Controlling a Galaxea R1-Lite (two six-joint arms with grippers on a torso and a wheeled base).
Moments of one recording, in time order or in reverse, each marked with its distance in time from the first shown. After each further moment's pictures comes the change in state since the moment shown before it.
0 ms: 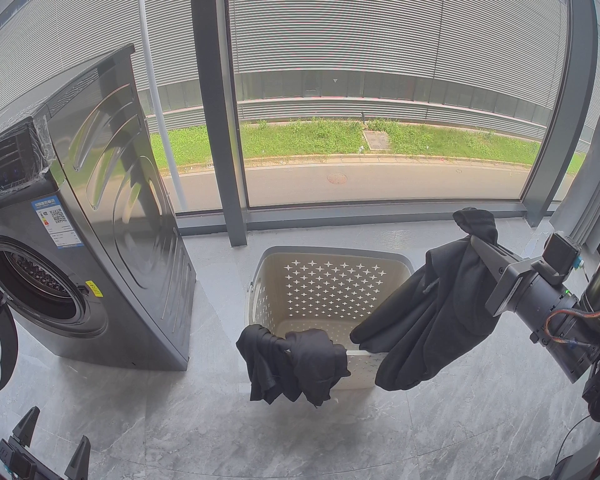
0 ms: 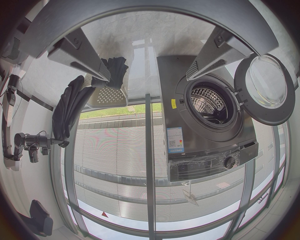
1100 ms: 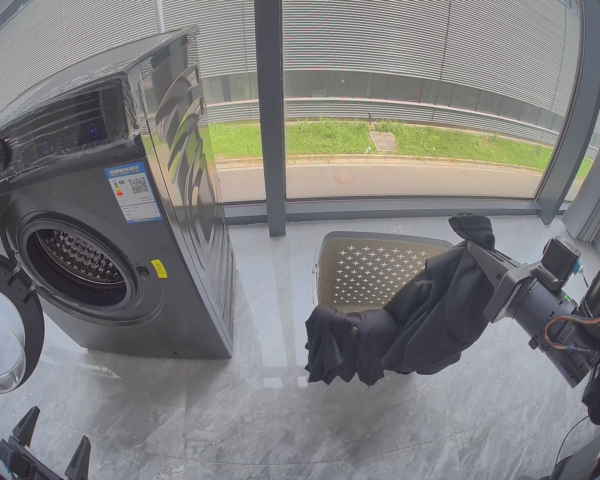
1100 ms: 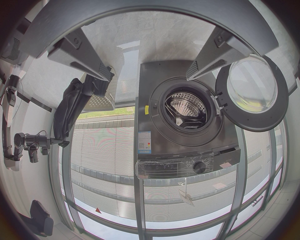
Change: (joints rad) left arm 0.000 0.000 0.000 0.000 0.001 0.003; right arm 0.018 -0.003 0.013 0.000 0.004 0.006
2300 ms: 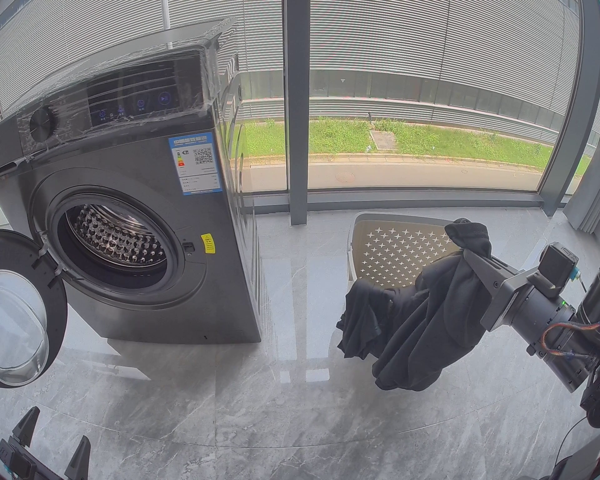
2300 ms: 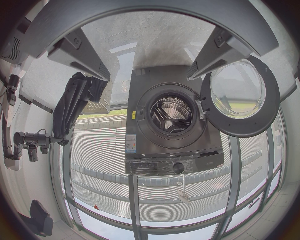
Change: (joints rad) left arm 0.000 0.000 0.000 0.000 0.000 -0.004; right arm 0.013 0.005 0.018 -0.006 0.015 0.001
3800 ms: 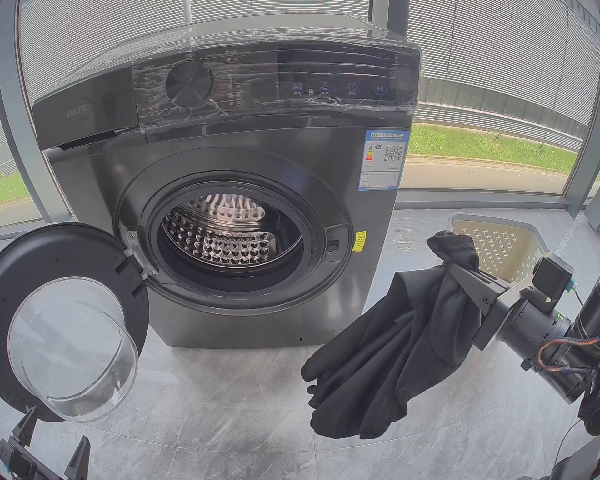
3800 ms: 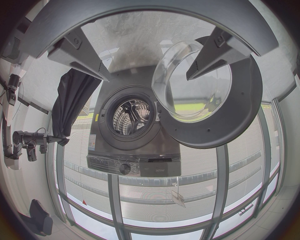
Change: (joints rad) left arm 0.000 0.000 0.000 0.000 -0.001 -0.003; right arm 0.067 0.005 0.016 -0.012 0.033 0.035
